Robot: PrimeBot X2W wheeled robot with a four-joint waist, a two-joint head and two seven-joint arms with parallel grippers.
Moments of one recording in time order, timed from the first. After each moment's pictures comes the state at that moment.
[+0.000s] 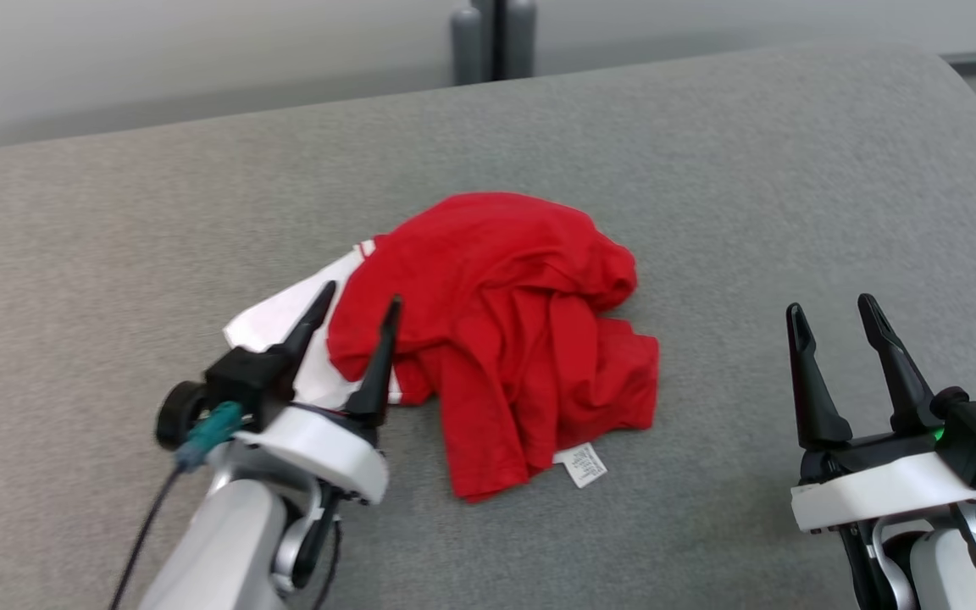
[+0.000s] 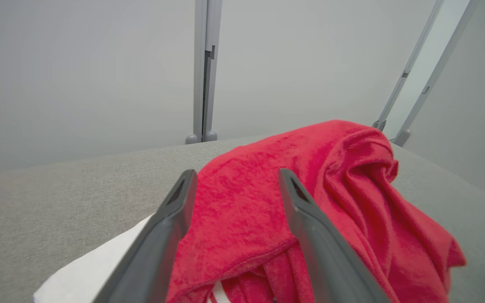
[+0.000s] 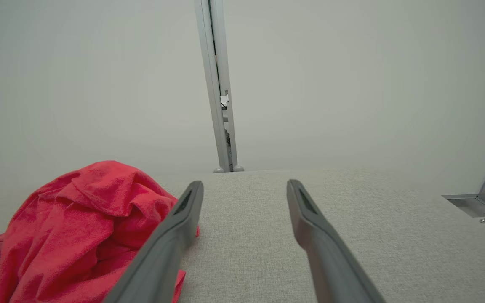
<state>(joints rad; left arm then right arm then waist) -0.35 0.11 -0.39 0.33 -0.37 -0.01 -0.19 -0.15 -0.05 0.03 0.08 0.18 0.13 -0.21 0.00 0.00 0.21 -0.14</state>
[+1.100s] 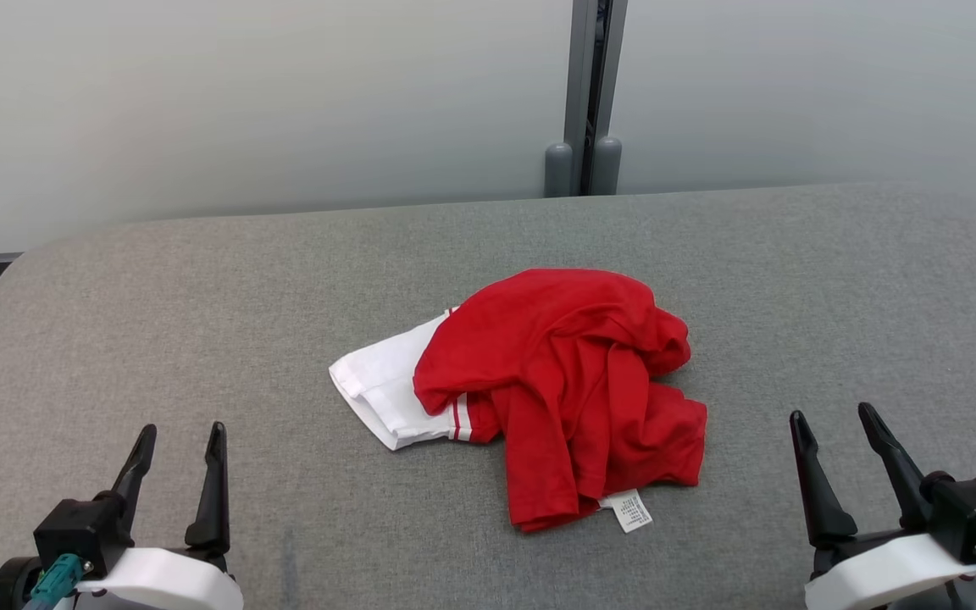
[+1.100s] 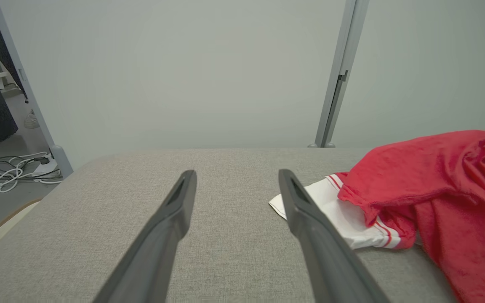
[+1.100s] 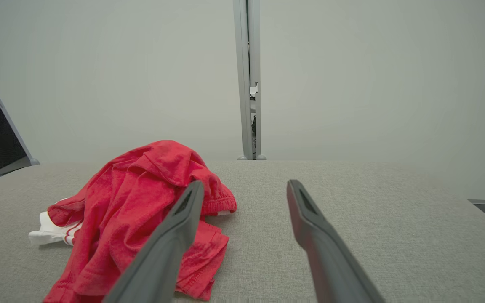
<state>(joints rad) -0.01 0.29 -0.19 0.17 -0.43 0.12 -0.21 0.03 -0.05 0.00 0.06 0.14 0.13 -0.12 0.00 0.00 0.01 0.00</state>
